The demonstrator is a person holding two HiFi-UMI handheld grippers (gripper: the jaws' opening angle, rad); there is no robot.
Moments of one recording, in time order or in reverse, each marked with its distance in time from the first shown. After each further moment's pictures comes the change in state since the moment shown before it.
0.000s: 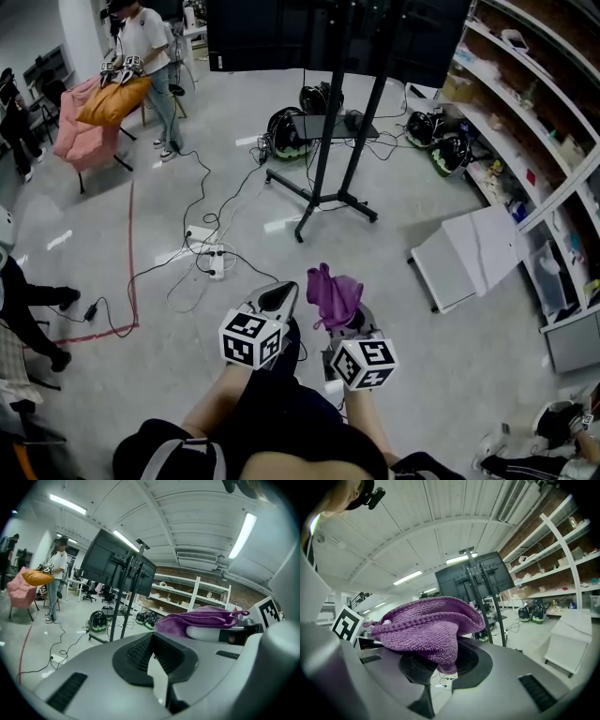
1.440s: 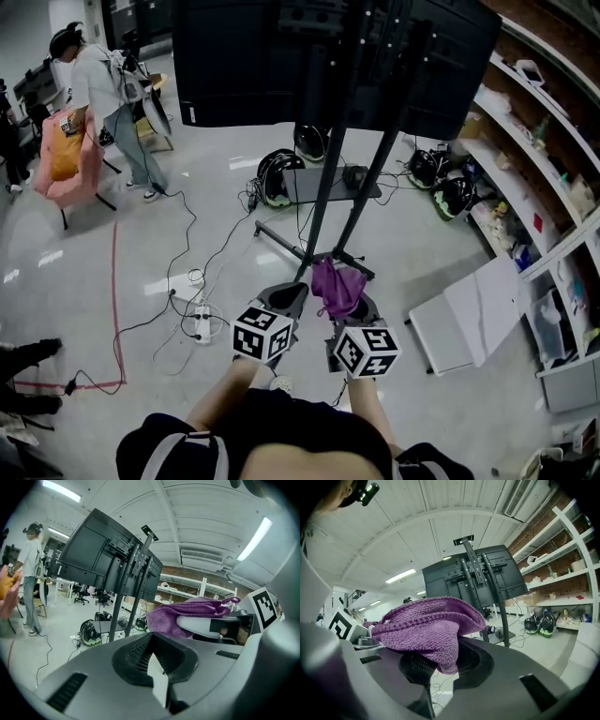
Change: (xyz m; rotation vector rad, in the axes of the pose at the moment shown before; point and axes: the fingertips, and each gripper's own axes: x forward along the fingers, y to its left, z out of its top) left arm 0.269 0.154 0.156 0.013 0.008 -0.070; right arm 0.295 -0.149 0.150 -0.051 -0.018 -0.017
